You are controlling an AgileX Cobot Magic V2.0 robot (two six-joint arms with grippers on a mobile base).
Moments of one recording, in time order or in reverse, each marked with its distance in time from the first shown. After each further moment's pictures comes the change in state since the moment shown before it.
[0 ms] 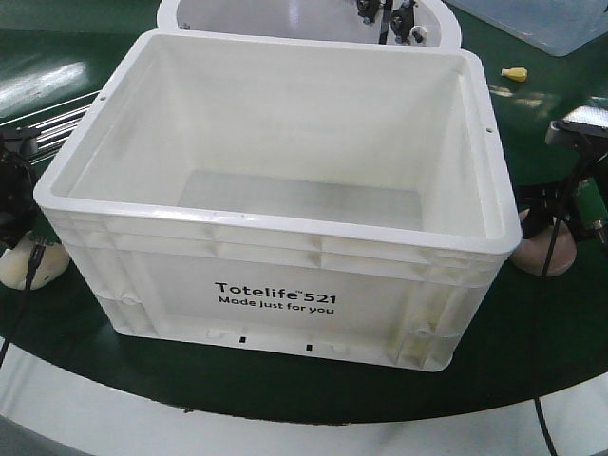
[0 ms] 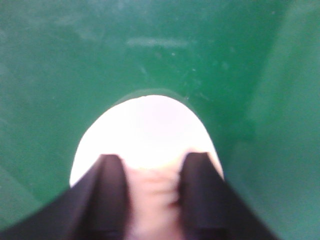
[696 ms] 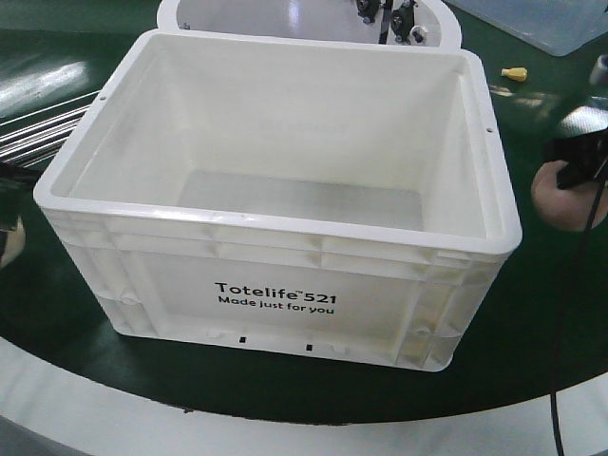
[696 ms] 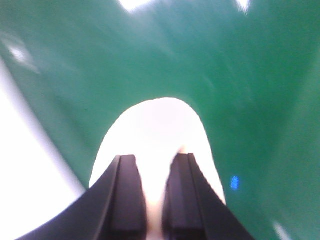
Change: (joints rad) left arm 0.000 -0.229 0.020 0.252 0.028 -0.184; right arm 0.000 -0.336 0.014 -0.009 0.009 0.000
